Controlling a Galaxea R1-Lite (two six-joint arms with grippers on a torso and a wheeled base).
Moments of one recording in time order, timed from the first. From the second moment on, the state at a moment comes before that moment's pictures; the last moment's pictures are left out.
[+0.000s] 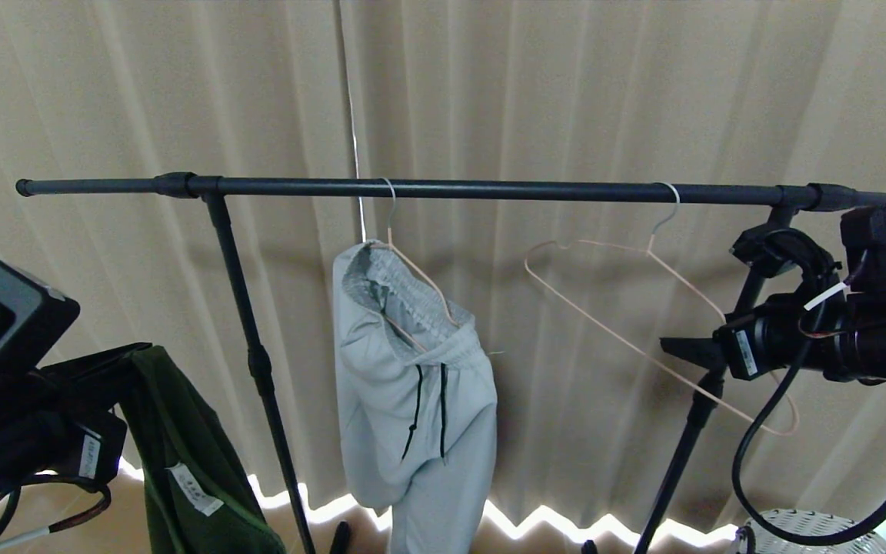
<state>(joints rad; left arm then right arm) -0.39 1.07 -0.51 -0.30 0.24 0.42 0.14 1.58 -0.90 -0.06 0.07 -0.16</state>
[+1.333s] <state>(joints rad) -0.39 1.08 -0.51 -0.30 0.23 0.42 0.14 1.55 -0.90 -0.08 0.06 -0.10</state>
